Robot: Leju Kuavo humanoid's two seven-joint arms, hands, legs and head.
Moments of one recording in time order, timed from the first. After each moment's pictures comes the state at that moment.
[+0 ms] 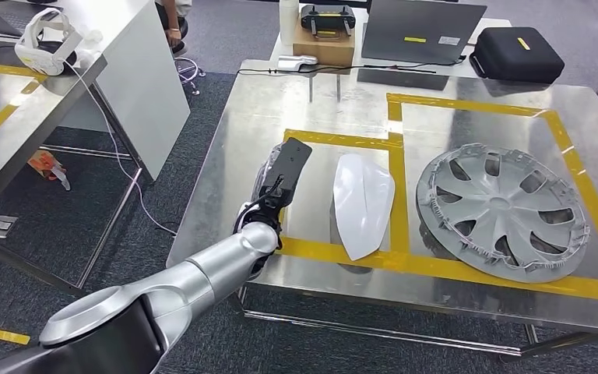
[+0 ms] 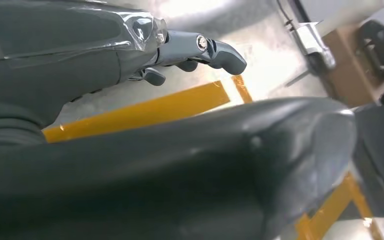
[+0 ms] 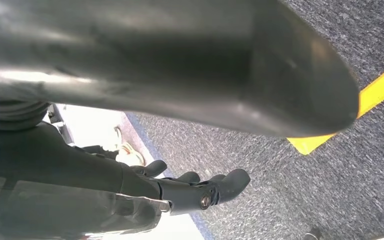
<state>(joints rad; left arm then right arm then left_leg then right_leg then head) -1.02 -0.31 -1.29 -0.05 0.54 0.69 -0.38 -0.05 0.13 -0.60 -0.17 1.44 -0.05 -0.04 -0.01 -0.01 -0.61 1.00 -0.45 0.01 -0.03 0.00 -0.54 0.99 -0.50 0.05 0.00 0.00</state>
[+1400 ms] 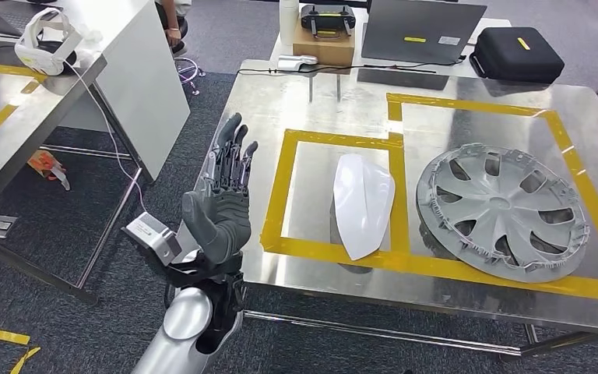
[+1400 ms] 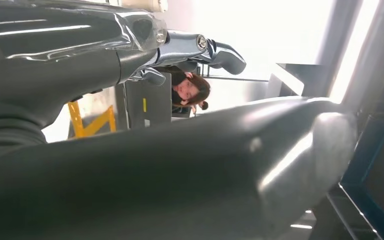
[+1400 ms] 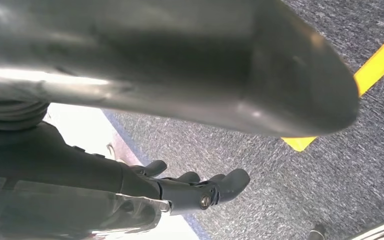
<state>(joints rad) -0.31 -0.24 -0.63 -1.24 -0.02 0.21 -0.70 -0.05 0.13 -0.64 -0.17 1.37 -0.11 -0.09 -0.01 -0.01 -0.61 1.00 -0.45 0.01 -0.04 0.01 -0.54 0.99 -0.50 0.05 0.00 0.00</state>
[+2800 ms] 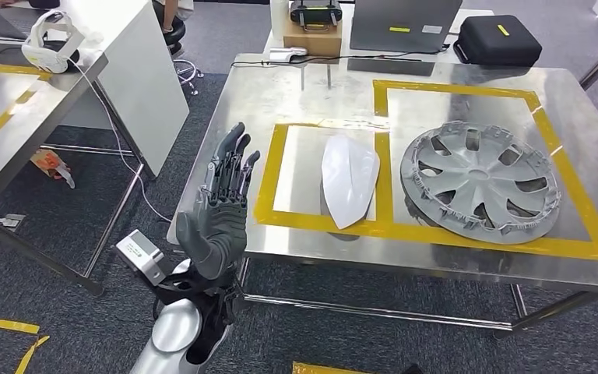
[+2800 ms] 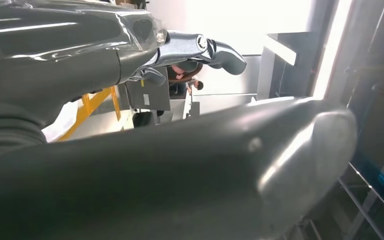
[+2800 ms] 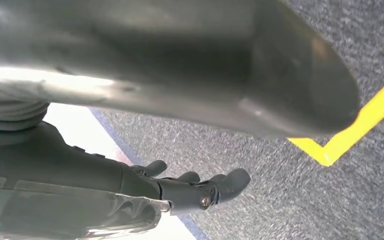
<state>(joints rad) -0.28 -0.23 -0.63 -1.27 -0.05 0.09 -0.70 -0.05 0.13 -0.69 -0.17 1.35 -0.11 -0.07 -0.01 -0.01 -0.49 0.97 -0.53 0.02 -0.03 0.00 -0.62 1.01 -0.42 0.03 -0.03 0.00</state>
